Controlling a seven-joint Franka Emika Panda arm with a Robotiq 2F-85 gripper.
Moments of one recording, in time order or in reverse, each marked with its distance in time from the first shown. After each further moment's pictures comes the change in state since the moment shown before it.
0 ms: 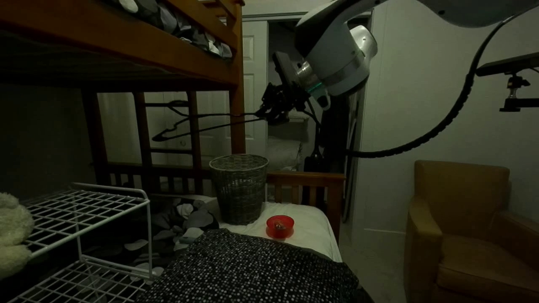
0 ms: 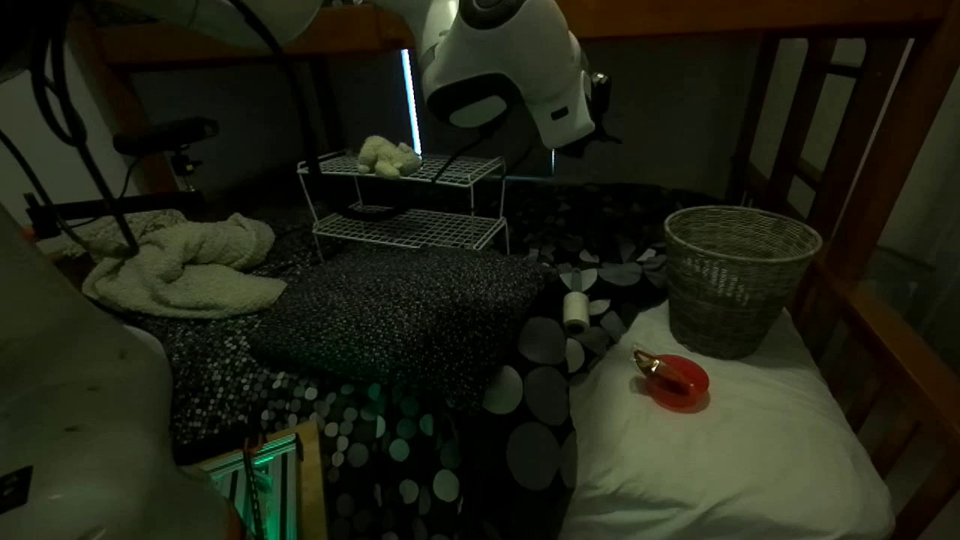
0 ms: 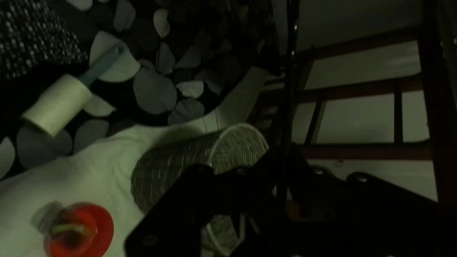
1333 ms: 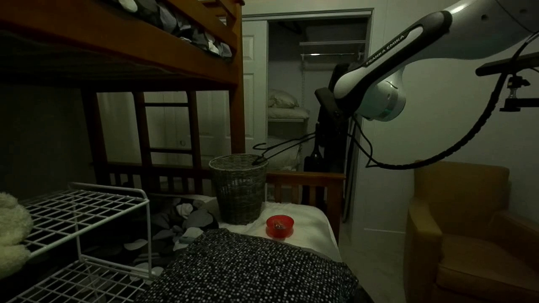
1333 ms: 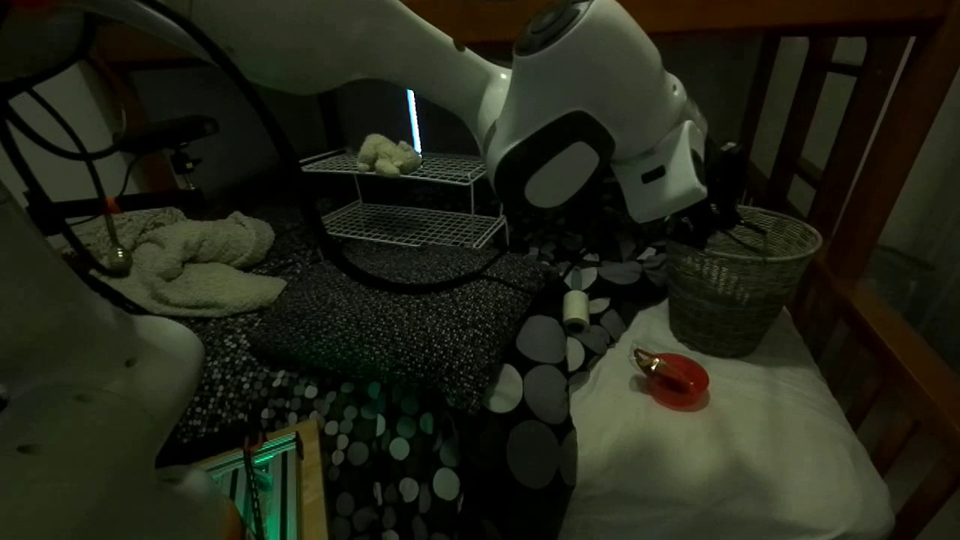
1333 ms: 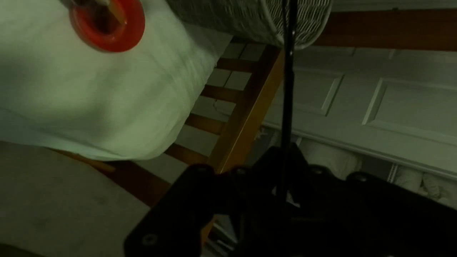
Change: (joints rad) arm -0.400 0.029 0.029 -0.132 -0.629 0.105 0.394
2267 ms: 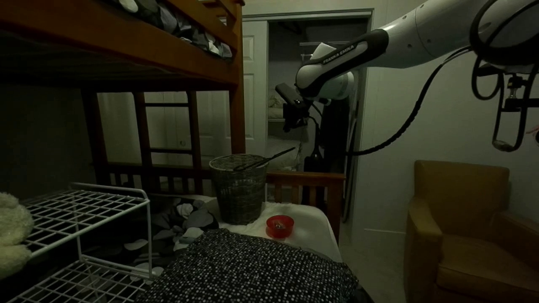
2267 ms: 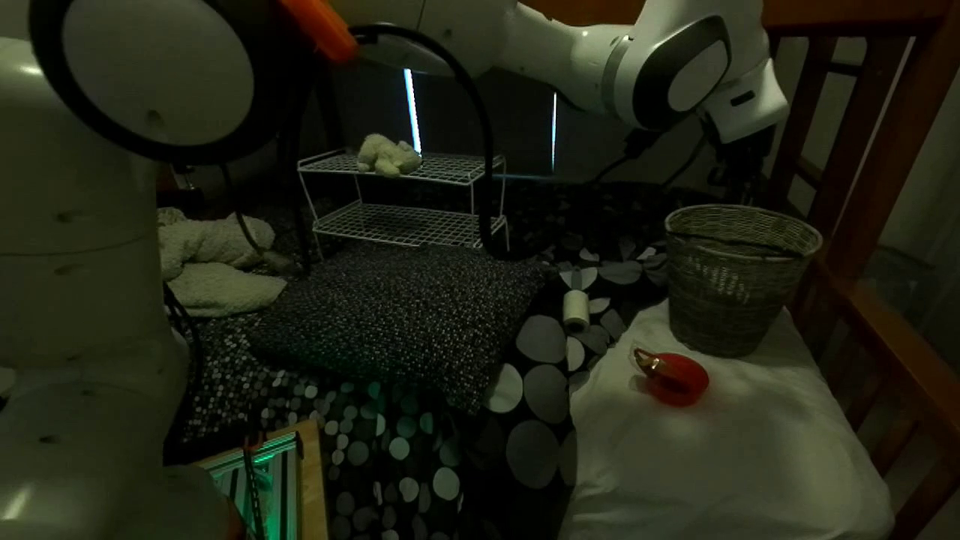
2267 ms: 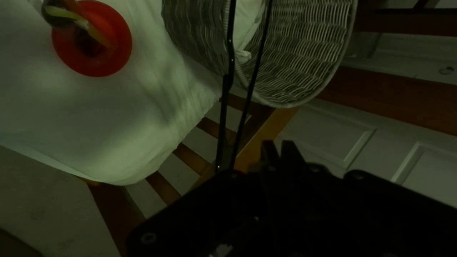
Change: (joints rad) arm 0.186 0.399 -0.122 0.675 -0.295 -0.474 0.164
